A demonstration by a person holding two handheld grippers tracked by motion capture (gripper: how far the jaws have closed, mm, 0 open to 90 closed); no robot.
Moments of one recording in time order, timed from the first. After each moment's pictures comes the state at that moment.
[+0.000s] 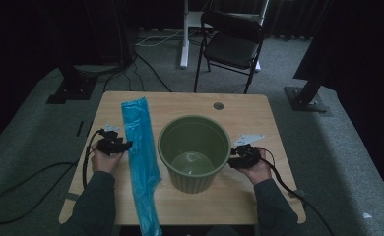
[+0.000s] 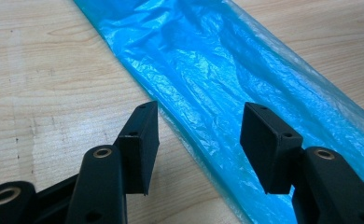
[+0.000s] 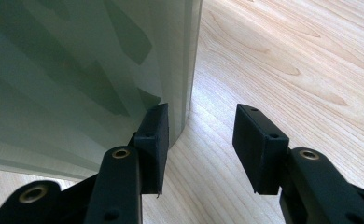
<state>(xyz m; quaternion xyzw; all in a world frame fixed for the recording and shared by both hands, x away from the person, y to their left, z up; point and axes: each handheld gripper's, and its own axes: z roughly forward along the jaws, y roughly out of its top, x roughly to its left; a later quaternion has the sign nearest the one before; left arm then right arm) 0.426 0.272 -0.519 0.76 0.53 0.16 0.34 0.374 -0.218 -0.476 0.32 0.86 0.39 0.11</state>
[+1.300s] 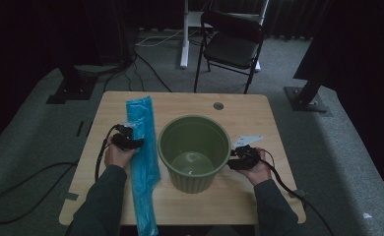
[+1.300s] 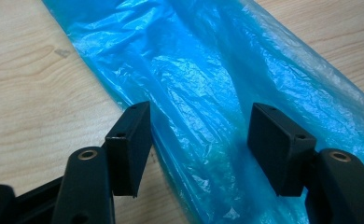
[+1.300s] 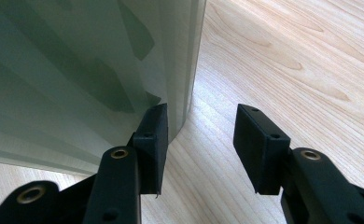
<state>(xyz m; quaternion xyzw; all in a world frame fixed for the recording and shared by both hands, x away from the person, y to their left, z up) 0.458 0.229 -0.532 0.78 0.52 0.19 0.29 0.372 -0.216 -0.478 0.32 0.86 0.38 0.11</state>
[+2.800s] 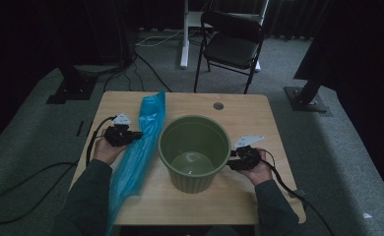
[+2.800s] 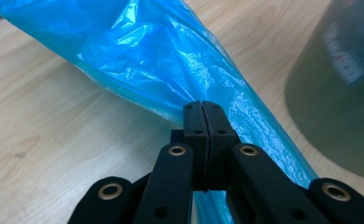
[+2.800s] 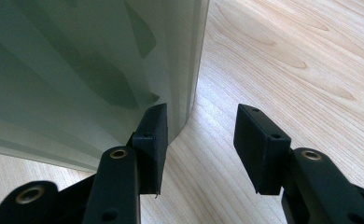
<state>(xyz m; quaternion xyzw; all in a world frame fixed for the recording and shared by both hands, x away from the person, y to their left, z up) 0.429 0.239 -0.451 0.86 0.32 0.13 0.39 0.371 -0.219 -0.479 0.31 0.86 0.38 0.10</state>
